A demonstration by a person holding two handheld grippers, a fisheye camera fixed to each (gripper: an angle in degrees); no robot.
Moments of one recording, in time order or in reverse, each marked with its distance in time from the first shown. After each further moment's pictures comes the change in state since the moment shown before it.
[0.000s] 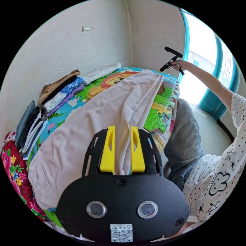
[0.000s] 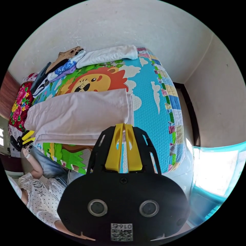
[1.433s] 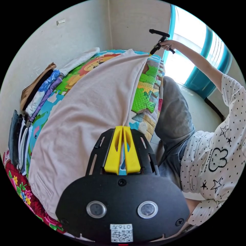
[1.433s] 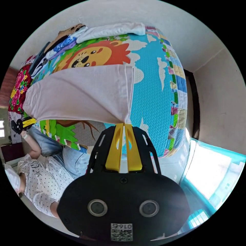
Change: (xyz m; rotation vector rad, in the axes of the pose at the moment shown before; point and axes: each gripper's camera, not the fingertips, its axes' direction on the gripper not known) left arm 0.018 -0.052 0.020 -0.202 0.135 0.154; right arm 0.018 0.002 -0.049 -0.812 -0.469 -0.119
